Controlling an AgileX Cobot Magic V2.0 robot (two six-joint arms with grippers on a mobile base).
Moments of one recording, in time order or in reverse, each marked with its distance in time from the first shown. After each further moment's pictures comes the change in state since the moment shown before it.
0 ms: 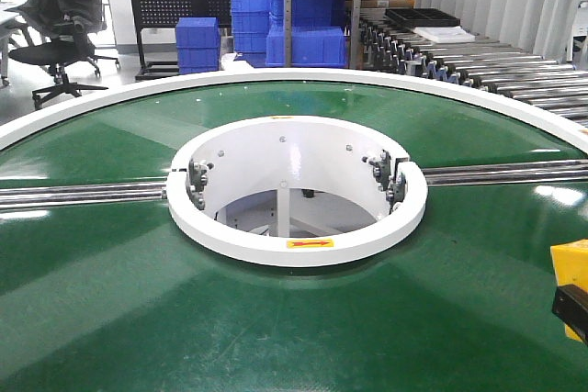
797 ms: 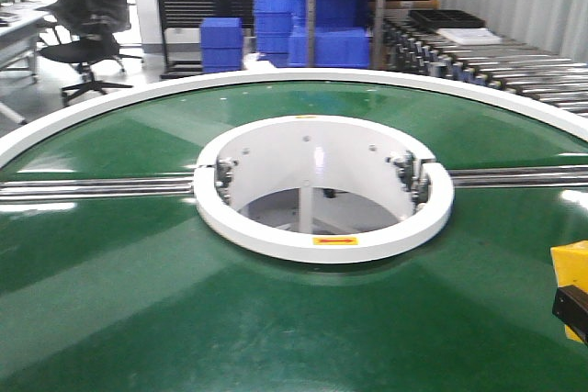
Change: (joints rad) left arm 0.000 0.000 0.000 0.000 0.000 0.000; right arm 0.000 0.000 0.001 0.000 0.000 0.000
